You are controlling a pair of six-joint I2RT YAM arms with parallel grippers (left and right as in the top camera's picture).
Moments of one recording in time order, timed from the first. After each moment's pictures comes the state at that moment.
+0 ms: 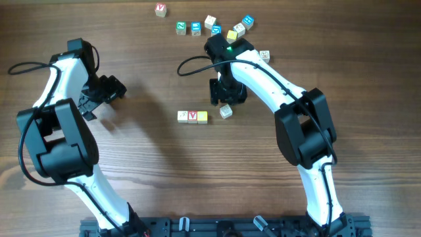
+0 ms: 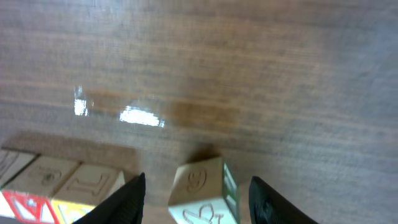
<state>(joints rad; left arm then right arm) 0.24 2.06 1.49 -1.01 -0.04 -0.52 0.55 2.29 1.89 -1.16 -0.11 0.45</state>
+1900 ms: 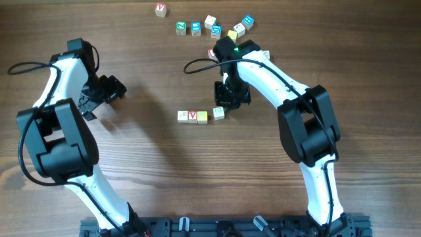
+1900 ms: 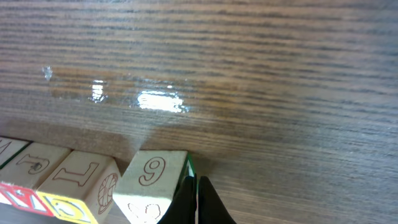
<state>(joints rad) 0.24 2.06 1.49 -1.01 -0.04 -0.52 0.51 2.29 1.82 -1.16 -0.25 0.47</state>
